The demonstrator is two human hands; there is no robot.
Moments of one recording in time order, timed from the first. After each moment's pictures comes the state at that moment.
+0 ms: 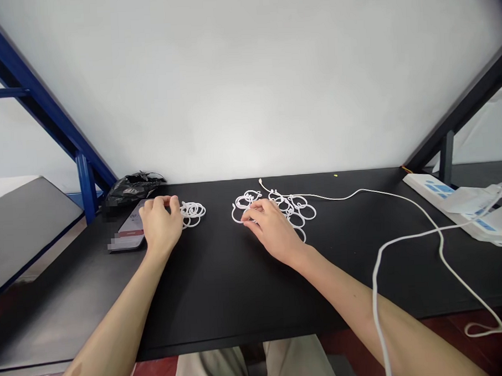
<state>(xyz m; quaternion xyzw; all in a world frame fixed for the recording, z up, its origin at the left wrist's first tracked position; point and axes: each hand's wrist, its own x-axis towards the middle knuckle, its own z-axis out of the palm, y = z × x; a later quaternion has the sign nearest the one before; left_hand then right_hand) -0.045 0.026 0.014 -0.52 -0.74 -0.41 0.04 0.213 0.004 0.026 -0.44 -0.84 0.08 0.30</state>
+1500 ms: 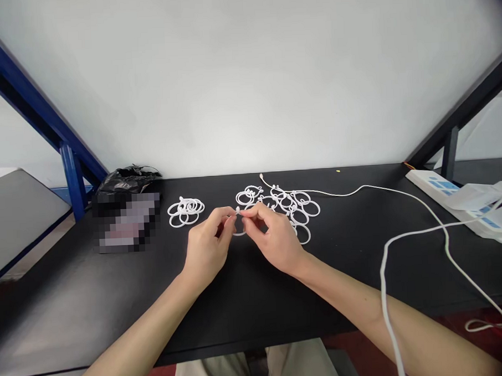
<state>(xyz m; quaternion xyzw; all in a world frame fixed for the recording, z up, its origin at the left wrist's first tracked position) 0.040 -0.027 0.018 -0.70 -0.53 -0.46 -0.10 0.199 -0.012 0.028 -0.40 -0.76 0.27 0.44</state>
